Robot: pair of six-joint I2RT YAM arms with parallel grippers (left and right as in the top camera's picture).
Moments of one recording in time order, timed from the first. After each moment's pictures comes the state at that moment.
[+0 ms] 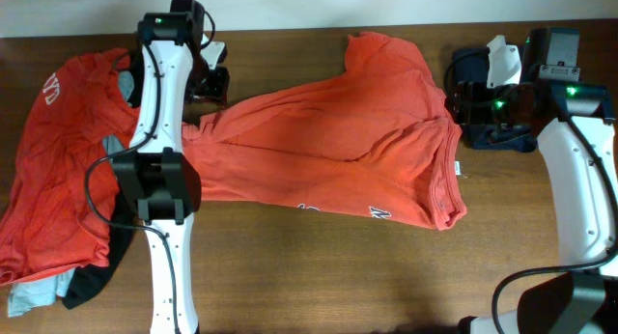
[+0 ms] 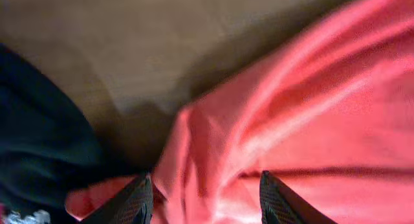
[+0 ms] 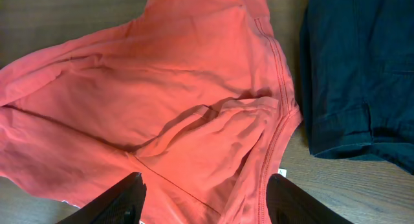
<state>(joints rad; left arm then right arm) -0.05 2.59 2.67 -1.51 0.04 0.13 -0.14 1.62 1.56 -0.97 -0.32 -0.06</state>
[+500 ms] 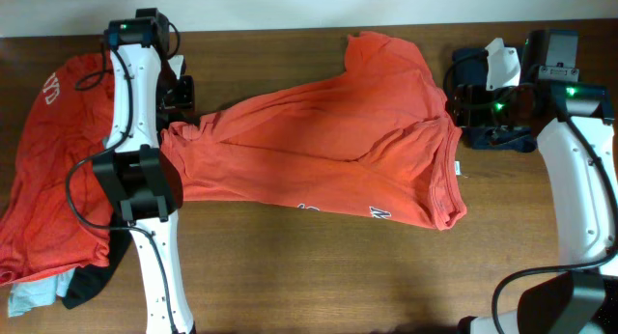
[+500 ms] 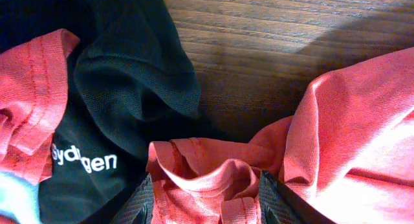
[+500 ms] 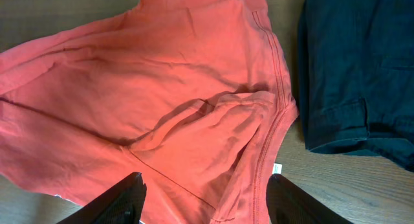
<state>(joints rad) 0.07 2.63 2.67 -1.61 -0.01 0.00 -0.14 1.62 1.56 -0.98 -0.30 -0.09</state>
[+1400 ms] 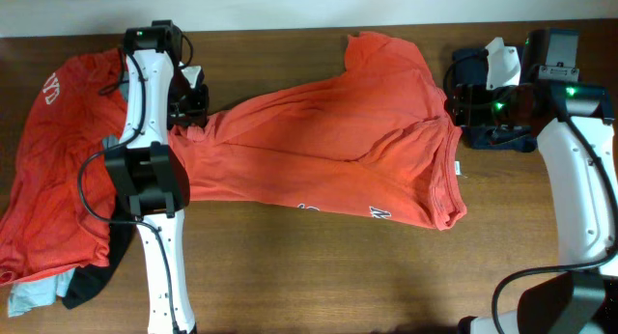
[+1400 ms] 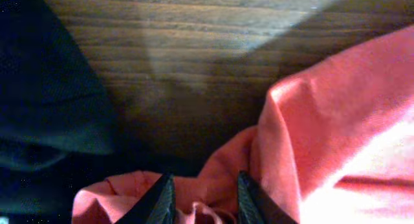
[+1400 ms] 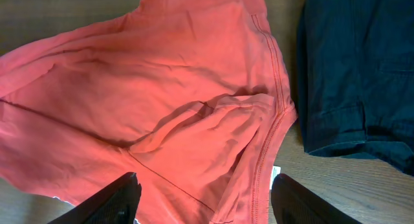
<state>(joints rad) 0.05 2.72 2.71 -1.64 0.10 0.04 -0.14 1.62 1.56 -0.97 -0.30 -0.09</state>
